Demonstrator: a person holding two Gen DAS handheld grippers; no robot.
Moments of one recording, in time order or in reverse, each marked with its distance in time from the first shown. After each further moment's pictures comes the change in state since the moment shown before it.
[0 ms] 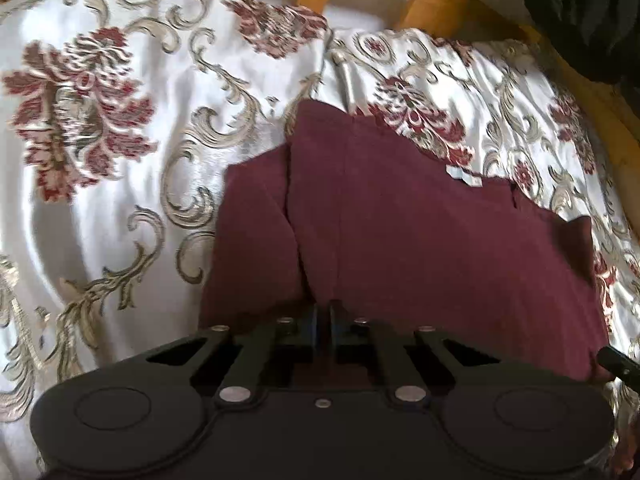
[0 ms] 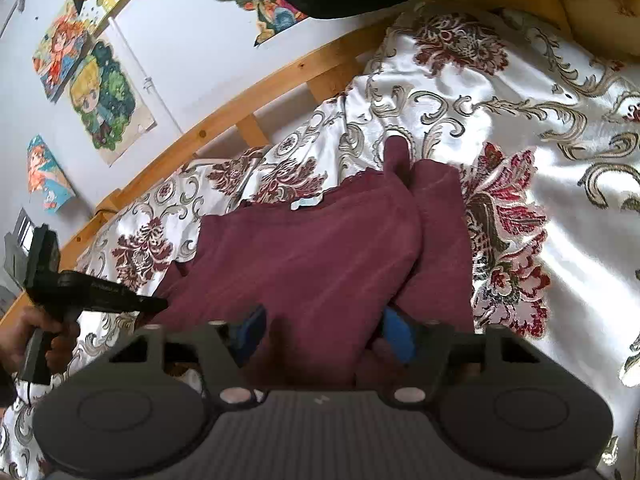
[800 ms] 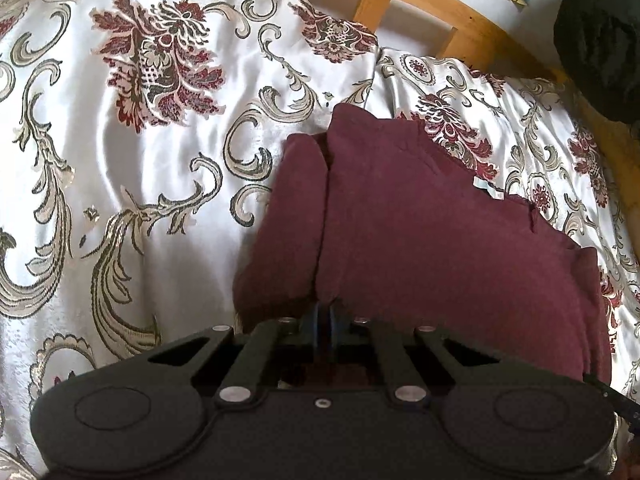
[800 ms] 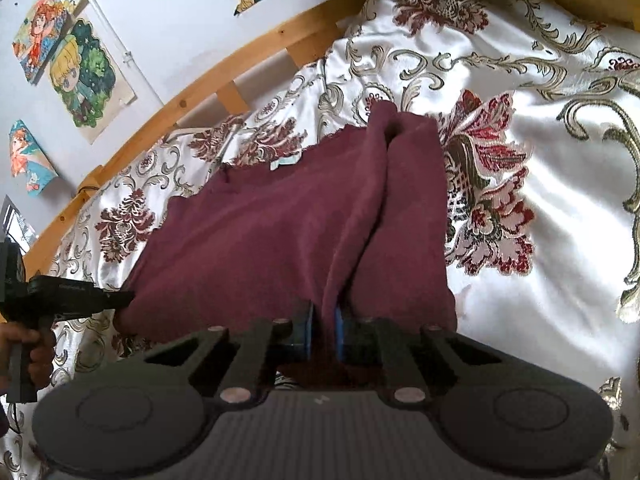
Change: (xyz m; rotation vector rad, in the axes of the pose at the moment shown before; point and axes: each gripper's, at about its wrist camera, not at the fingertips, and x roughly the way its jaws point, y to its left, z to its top) left arm -0.017 0.023 -0.047 -0.136 -0.075 0.023; right arm 0.003 -0.002 -0.022 0.028 0.098 -0.040
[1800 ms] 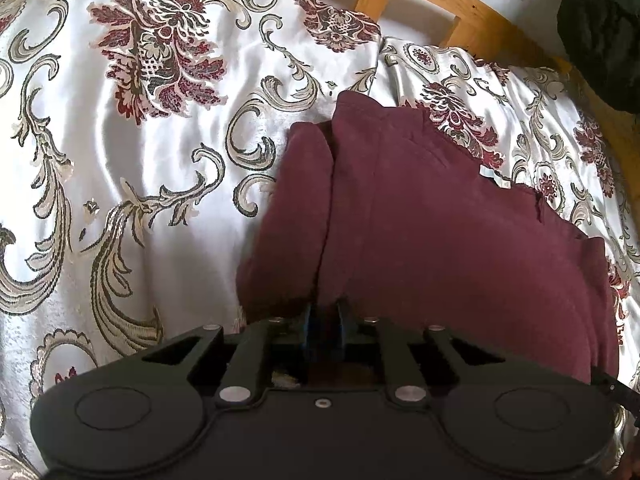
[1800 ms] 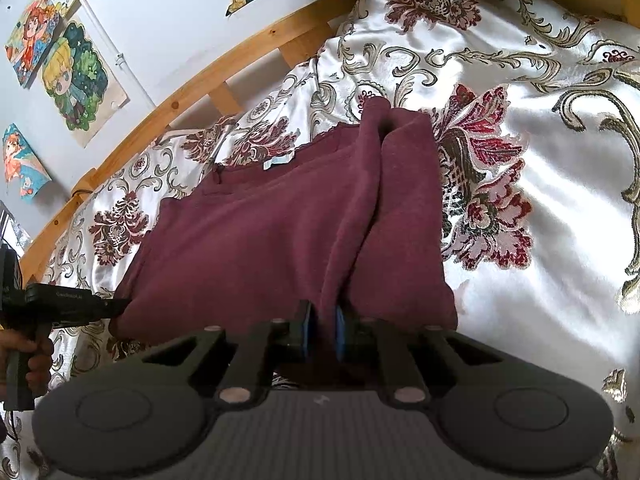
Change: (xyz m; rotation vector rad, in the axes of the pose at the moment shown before) left arm 0.005 0.000 -0.002 0.012 0.029 0.018; right arm 0.002 0.001 -0.003 0.007 -0.010 -0.015
